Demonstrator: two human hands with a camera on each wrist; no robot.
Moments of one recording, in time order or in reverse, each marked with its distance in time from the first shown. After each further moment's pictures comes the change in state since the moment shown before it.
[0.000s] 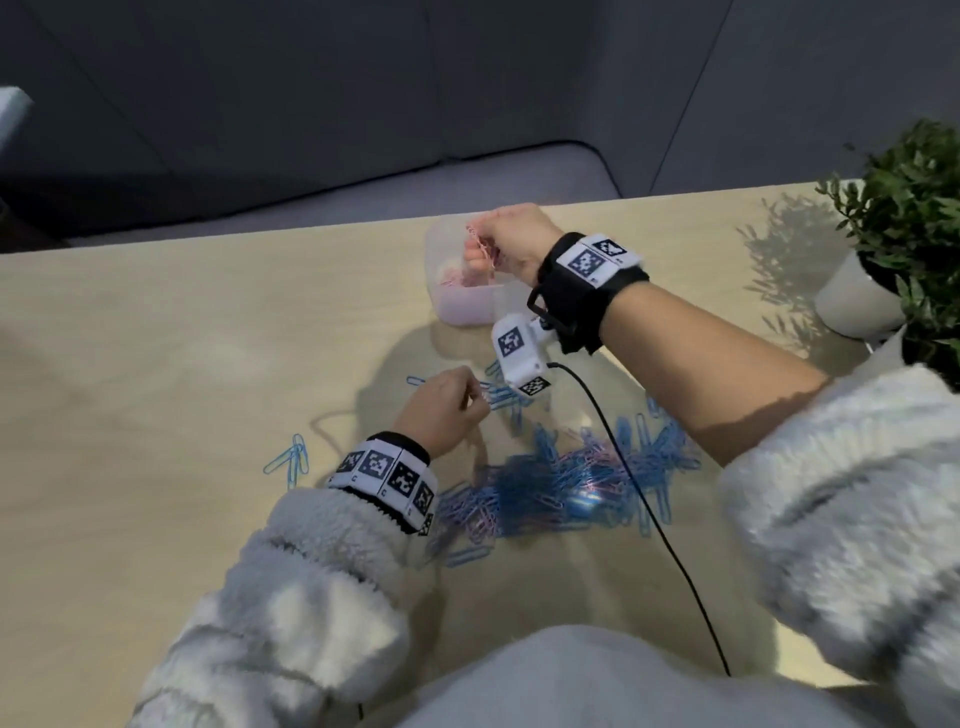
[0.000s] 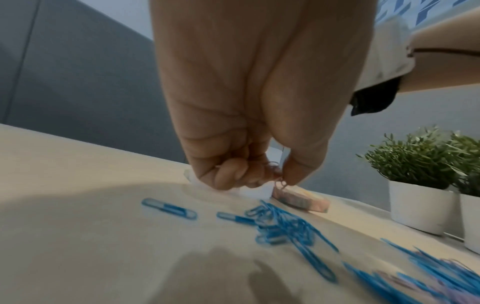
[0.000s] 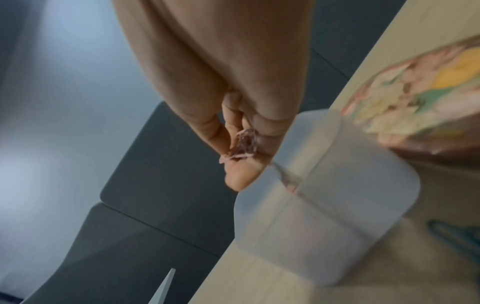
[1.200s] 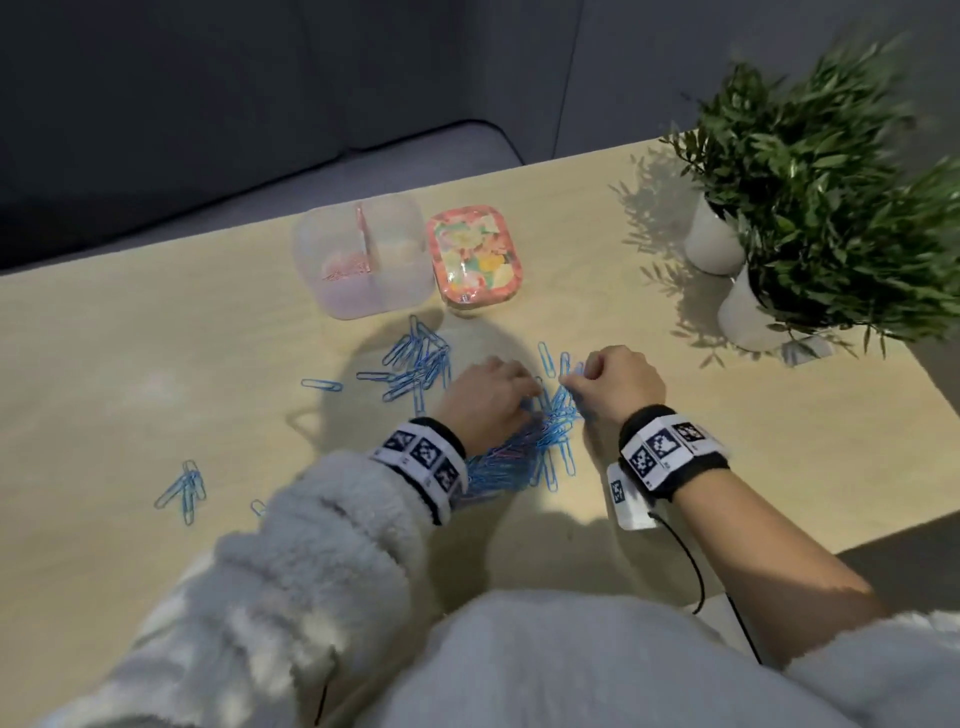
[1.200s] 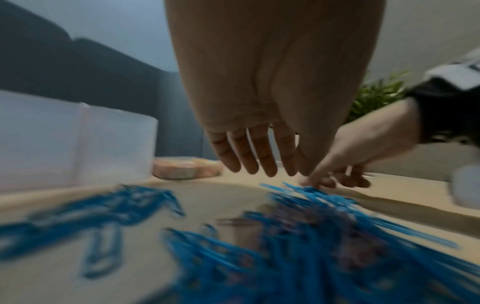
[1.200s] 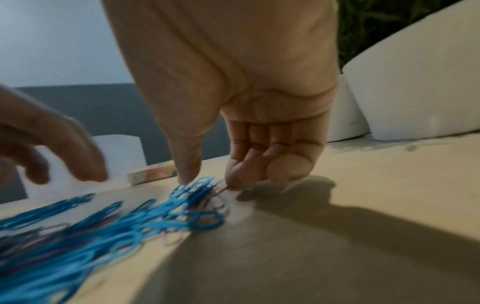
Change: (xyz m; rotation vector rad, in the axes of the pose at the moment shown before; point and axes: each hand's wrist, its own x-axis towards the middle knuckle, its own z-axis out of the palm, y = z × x) left_hand 0.020 0.104 0.080 0.434 -0.228 0.516; right_hand -0.134 0.160 -0.186 -0.952 0.611 0.121
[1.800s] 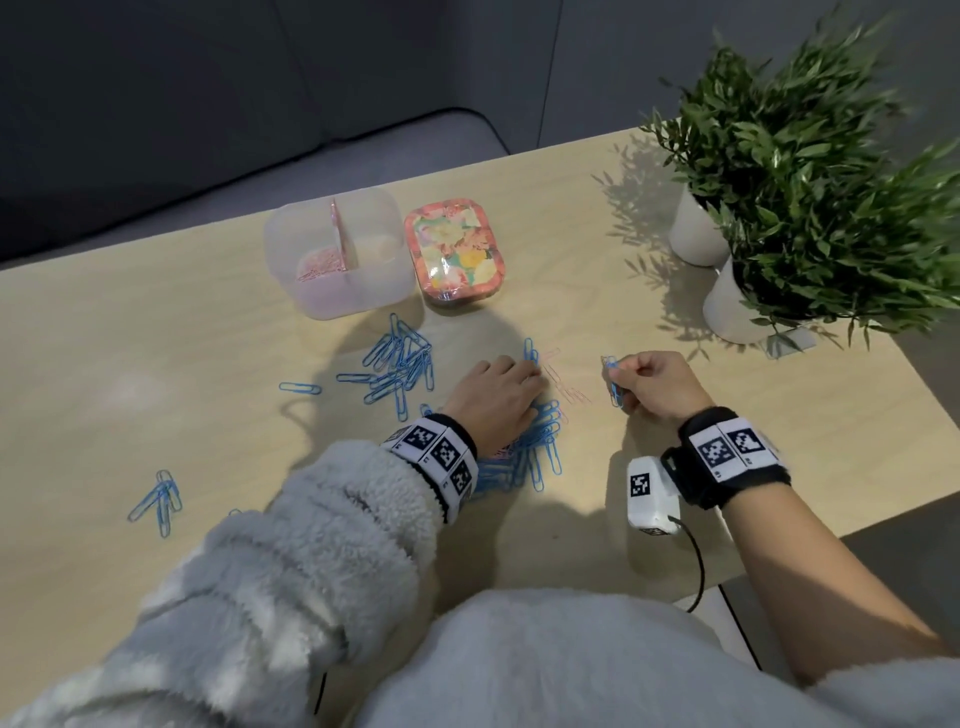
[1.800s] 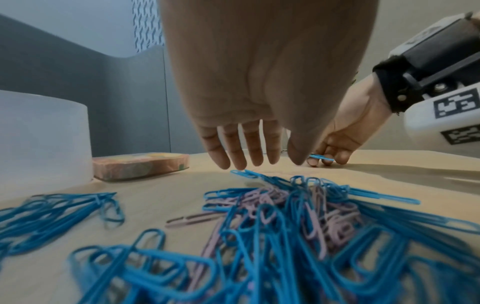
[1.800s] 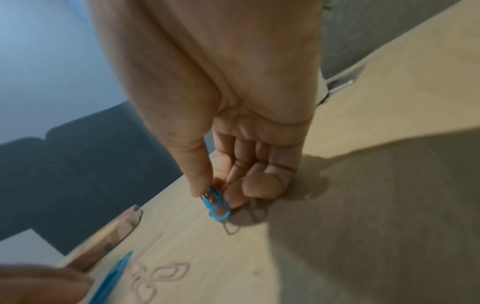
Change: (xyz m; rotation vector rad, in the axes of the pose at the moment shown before) left_hand 0.021 0.010 0.018 0.171 -0.007 0.088; right_hand 0.020 0.062 -0.018 0.570 -0.134 0.133
